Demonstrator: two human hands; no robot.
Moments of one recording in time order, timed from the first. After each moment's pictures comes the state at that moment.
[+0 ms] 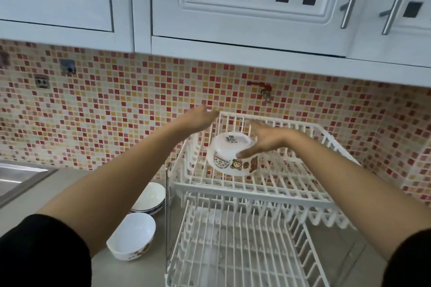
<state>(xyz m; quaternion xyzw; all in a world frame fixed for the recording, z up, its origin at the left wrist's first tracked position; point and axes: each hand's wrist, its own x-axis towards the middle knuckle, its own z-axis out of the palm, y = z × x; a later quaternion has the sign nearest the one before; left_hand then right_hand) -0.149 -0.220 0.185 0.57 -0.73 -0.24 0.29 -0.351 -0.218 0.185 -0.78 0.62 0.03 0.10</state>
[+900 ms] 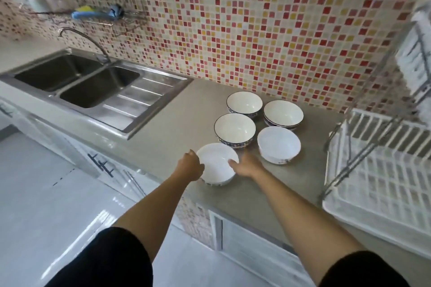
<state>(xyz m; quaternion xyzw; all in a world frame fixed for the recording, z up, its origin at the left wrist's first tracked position) 0.219 -0.067 -0.142 0.84 -0.49 -0.24 0.03 0.051 -0.126 -0.136 -0.73 0.57 -0.02 0.37</state>
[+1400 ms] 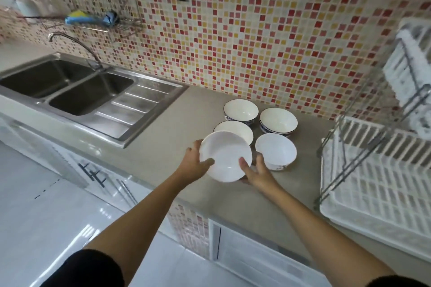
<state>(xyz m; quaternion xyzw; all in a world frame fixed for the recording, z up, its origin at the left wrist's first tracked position) 0.214 -0.049 -0.085 0.71 -0.51 -0.36 0.34 0.023 -0.091 -0.102 -0.58 0.52 -0.30 0.56</state>
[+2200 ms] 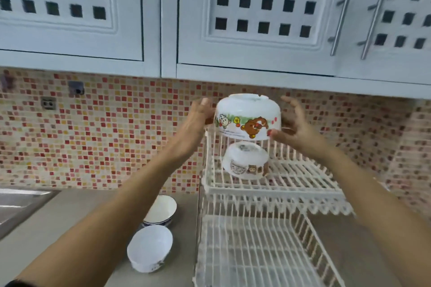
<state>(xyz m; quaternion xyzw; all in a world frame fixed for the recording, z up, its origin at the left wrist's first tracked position) -0.084 -0.128 0.197 0.35 -0.73 -0.33 0.49 -0.338 -0.102 0.214 -0.72 0.49 -0.44 0.24</state>
